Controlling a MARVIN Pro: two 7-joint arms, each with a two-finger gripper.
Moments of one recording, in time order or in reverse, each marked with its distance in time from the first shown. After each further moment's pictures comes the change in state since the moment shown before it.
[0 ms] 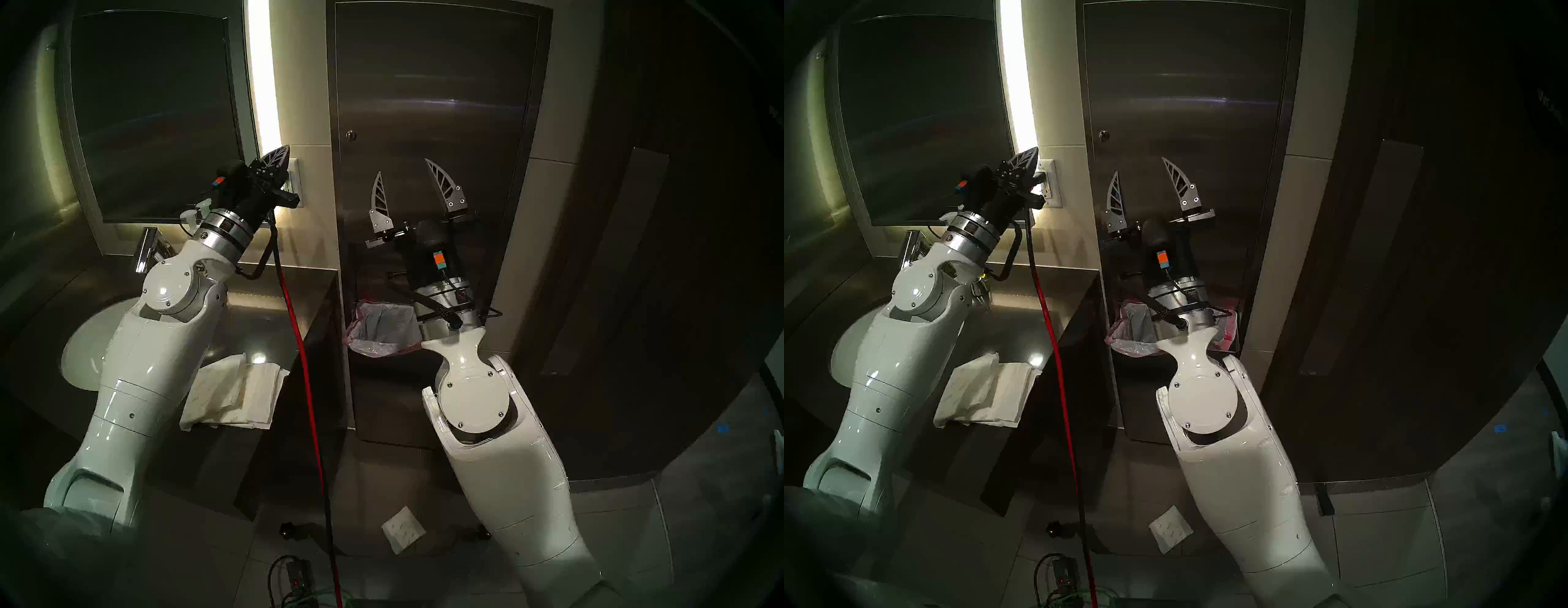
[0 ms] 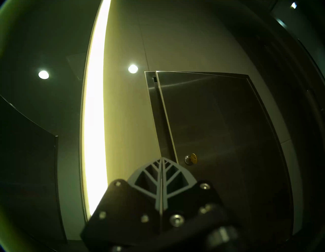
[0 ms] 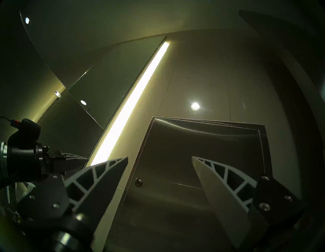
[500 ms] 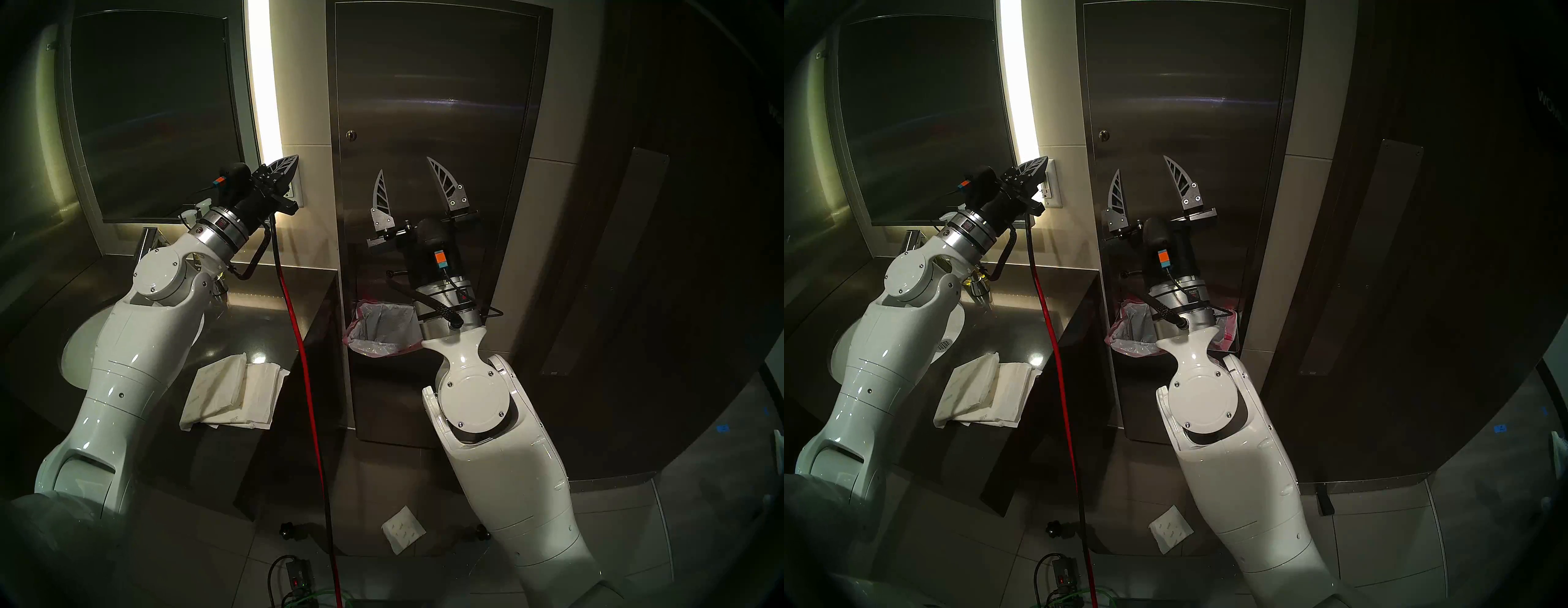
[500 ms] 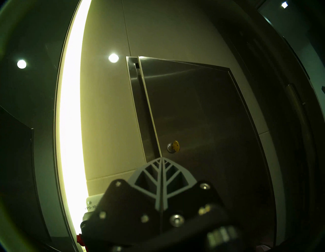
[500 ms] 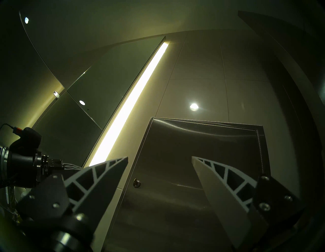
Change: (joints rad) left arm -0.092 0.034 0.003 0.136 -0.078 0.074 -0.185; right arm 0.000 0.000 0.000 -0.002 -0.005 -0.002 -0.009
